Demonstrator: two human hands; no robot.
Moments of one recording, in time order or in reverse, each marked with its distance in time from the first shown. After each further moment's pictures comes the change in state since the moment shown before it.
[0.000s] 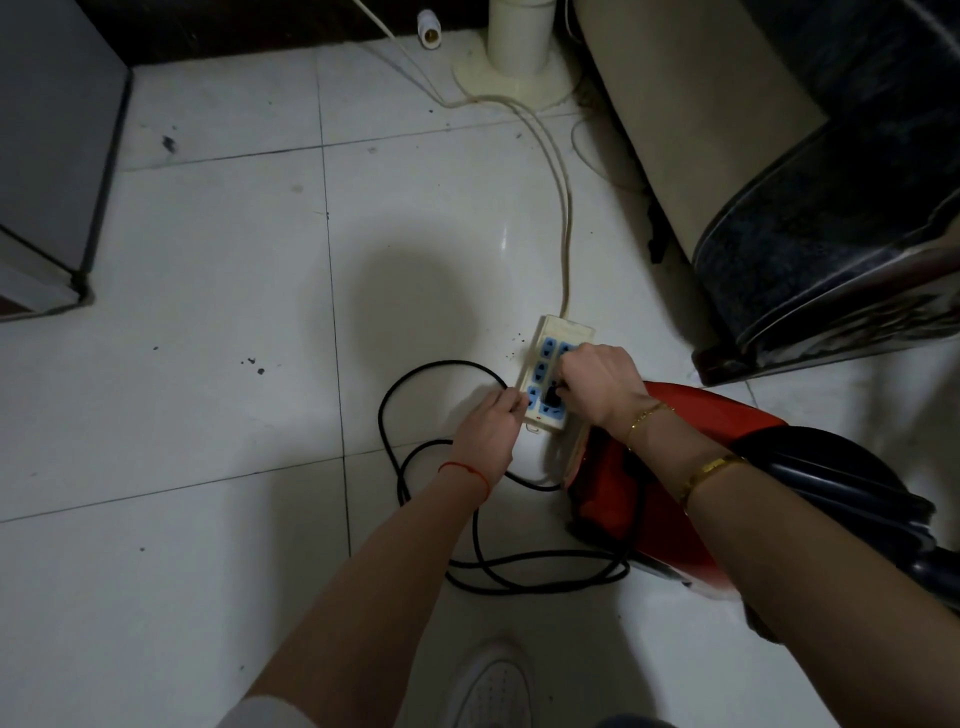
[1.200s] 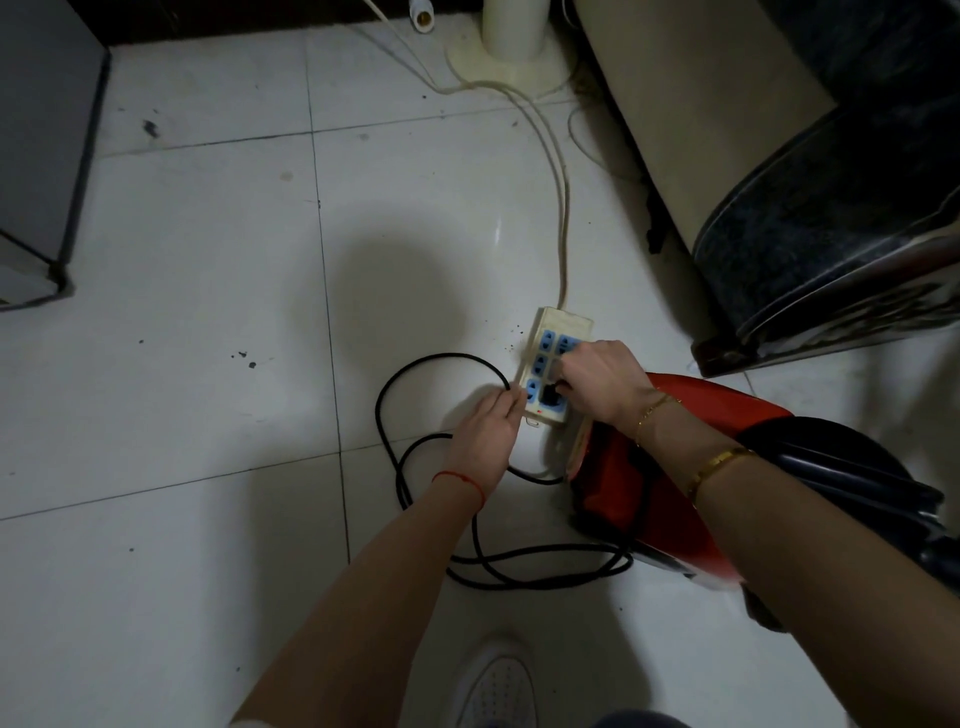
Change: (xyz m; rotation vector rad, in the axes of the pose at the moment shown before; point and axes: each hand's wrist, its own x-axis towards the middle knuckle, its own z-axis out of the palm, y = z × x) left_hand -0.013 -0.005 0.017 -0.041 0.116 0.019; right_hand 0.001 0.001 0.009 -0.109 -0.004 -0.111
